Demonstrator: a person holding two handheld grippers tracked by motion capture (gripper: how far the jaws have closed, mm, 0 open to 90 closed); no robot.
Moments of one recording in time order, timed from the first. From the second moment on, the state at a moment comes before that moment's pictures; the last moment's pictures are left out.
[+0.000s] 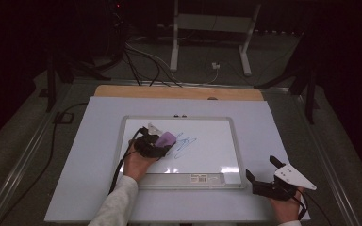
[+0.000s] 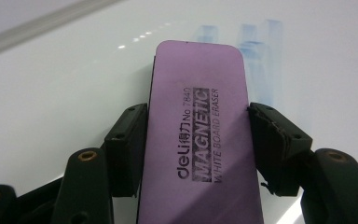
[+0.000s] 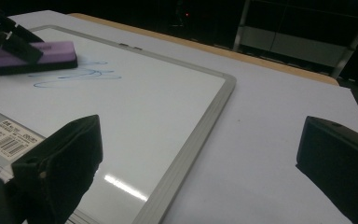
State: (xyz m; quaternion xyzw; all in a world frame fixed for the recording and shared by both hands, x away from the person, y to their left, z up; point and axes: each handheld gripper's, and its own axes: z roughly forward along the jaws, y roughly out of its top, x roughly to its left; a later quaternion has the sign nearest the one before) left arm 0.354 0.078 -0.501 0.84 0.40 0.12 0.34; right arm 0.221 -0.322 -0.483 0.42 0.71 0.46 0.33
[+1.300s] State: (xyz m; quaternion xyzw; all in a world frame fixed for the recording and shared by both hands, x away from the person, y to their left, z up) left arm 0.338 0.034 -0.501 0.87 0.32 0.09 0.36; right arm 0.221 -0.324 -0.483 0.42 0.71 0.46 0.33
